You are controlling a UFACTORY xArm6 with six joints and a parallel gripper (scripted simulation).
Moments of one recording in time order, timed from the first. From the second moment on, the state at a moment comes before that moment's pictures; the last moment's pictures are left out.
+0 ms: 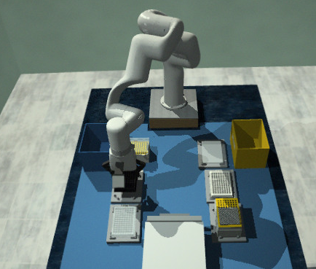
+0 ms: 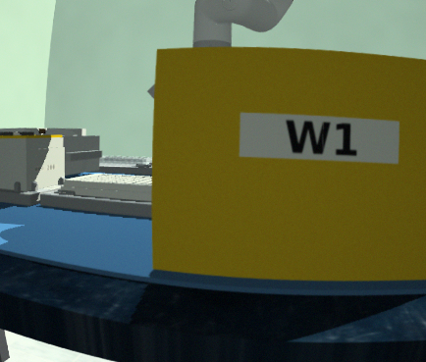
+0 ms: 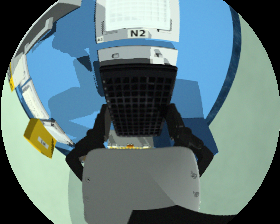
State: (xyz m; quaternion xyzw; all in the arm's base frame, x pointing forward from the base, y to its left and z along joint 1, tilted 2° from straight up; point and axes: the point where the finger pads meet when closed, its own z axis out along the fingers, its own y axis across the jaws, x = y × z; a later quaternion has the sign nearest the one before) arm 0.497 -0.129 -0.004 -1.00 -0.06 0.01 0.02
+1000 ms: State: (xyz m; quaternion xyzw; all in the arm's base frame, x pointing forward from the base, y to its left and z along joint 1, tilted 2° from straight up) arm 0.498 -0.130 0.040 -1.00 -0.06 0.01 0.02
